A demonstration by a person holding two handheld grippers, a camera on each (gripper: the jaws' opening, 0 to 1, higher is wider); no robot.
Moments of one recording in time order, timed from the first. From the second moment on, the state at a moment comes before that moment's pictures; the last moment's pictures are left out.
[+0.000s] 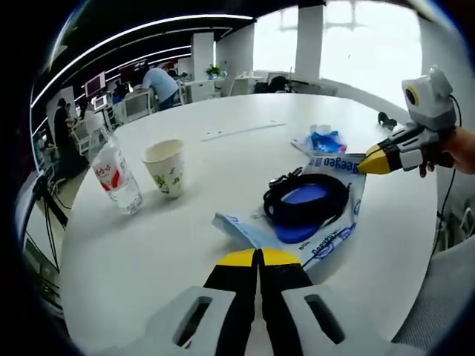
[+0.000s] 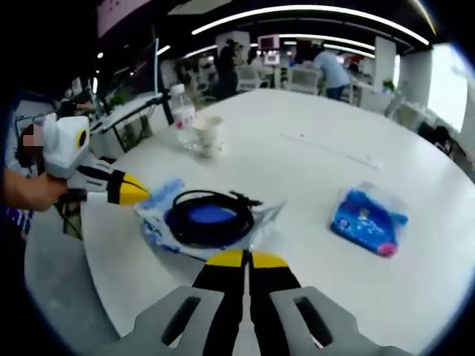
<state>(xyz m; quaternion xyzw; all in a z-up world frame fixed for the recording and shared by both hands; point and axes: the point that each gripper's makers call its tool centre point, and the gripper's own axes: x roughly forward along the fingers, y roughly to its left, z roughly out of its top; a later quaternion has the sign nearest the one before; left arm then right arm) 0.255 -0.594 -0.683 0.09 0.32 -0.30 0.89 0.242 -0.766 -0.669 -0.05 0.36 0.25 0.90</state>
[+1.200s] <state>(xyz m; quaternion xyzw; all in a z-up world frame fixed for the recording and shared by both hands) 0.266 -0.601 -0.726 0.12 0.36 -0.30 0.87 0.230 -0.773 -0.722 -0.01 0.42 0.22 0.88</state>
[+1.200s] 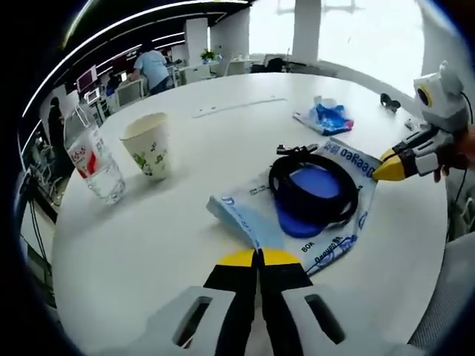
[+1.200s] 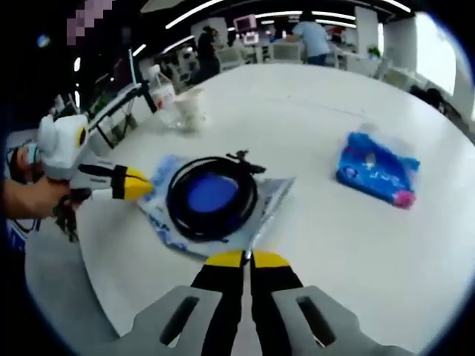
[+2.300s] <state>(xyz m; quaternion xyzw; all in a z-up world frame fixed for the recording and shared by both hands) 0.328 -0.623 -0.700 0.16 0.28 -0.31 0.89 0.283 -0.787 -0.702 -0.05 0.34 0.22 0.91</state>
